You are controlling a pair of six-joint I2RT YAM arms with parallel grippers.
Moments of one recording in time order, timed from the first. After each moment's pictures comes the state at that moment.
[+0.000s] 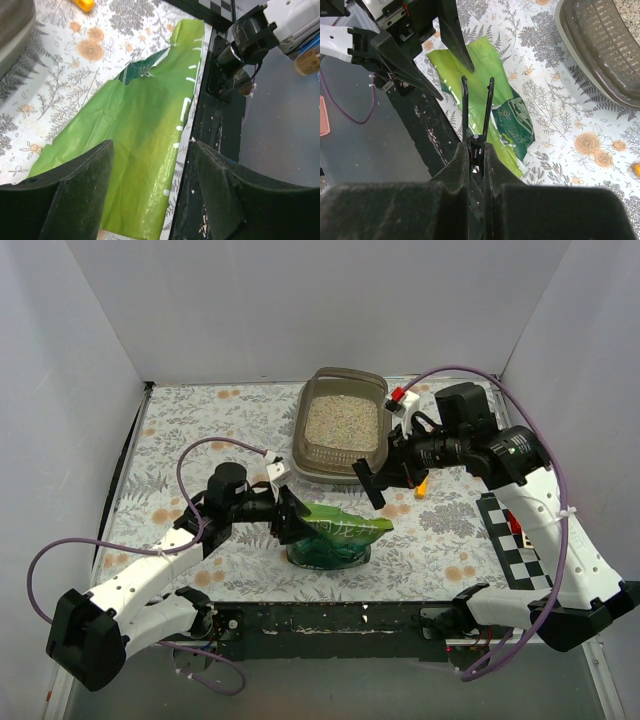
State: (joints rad) left arm -0.56 0.99 0.64 0.00 0.82 -0.14; right arm 0.56 1.22 1.58 -1.08 -0.59 -0.02
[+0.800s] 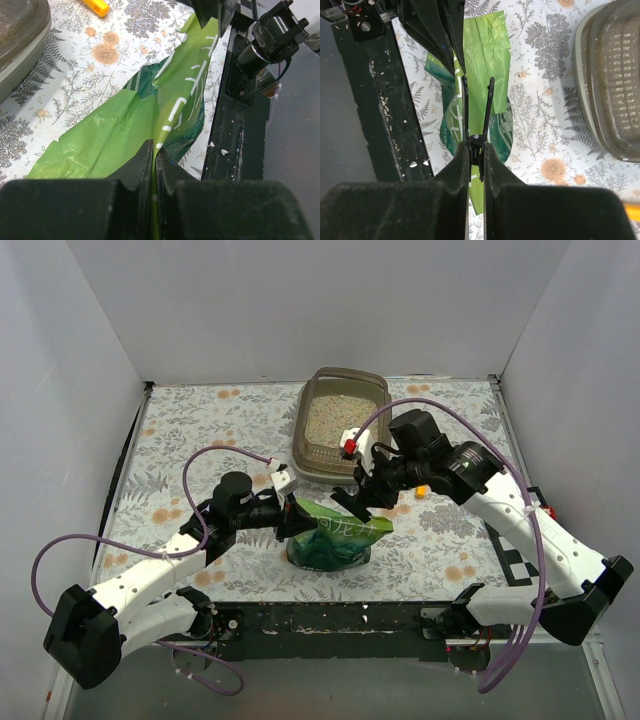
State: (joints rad) left arm -0.63 1.00 0.56 0.11 0.69 -0.10; right arm 0.76 1.25 1.41 -0.95 -0.48 -0.32
